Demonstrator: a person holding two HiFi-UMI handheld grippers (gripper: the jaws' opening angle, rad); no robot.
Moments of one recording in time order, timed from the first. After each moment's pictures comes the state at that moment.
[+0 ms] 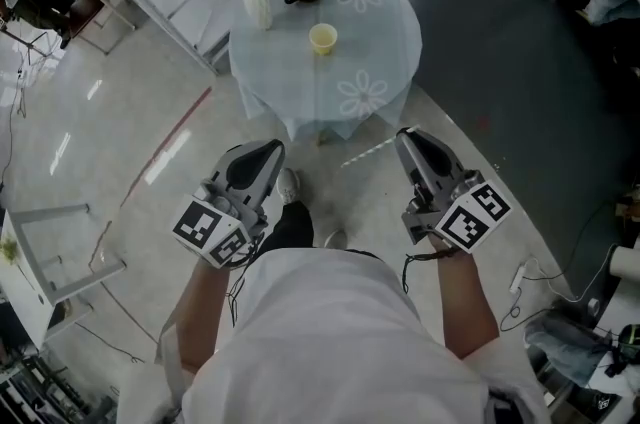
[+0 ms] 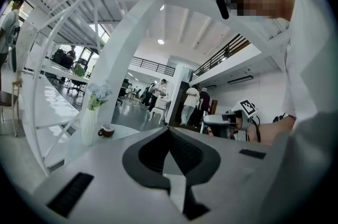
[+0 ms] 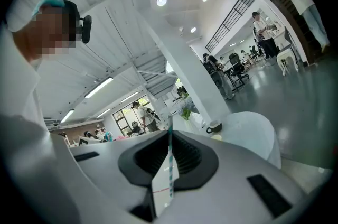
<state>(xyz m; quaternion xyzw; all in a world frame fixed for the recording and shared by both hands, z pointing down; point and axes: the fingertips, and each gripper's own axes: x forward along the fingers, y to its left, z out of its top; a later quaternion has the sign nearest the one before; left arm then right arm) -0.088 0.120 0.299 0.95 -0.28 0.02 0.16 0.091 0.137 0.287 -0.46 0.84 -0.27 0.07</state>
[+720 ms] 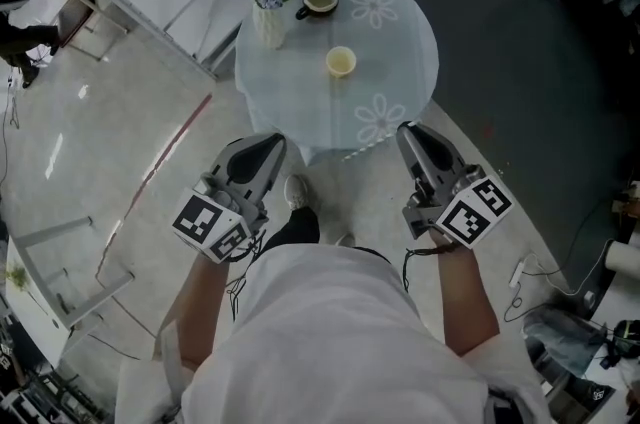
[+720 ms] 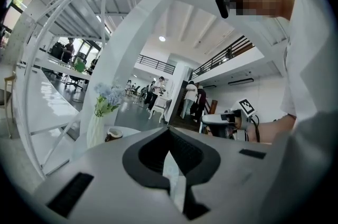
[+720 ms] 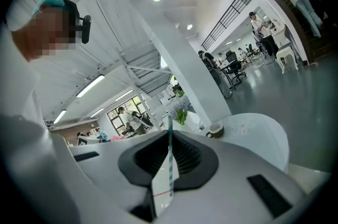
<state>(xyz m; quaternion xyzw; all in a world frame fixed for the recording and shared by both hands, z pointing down) -0.120 -0.009 0.317 0.95 -0.26 0.03 0.18 0.055 0.011 0.304 -0.48 0.83 -0.29 0.05</state>
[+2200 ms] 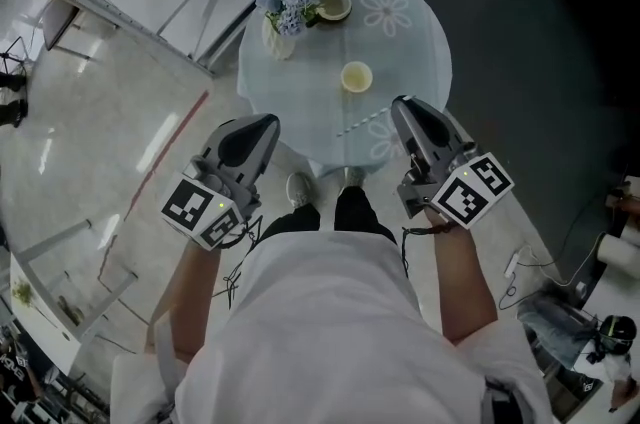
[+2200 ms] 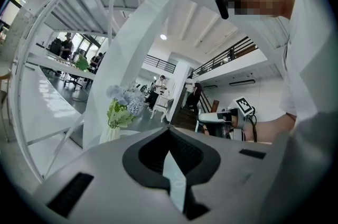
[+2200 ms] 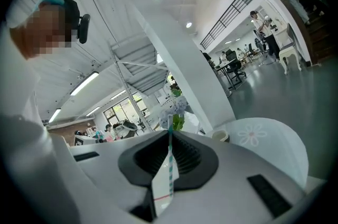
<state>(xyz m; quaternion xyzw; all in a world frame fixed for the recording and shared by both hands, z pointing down) -0.144 -0.112 0.320 0.95 -0.25 0.03 0.19 0.028 -0.100 0.307 -0.49 0.82 -0.28 0.04</state>
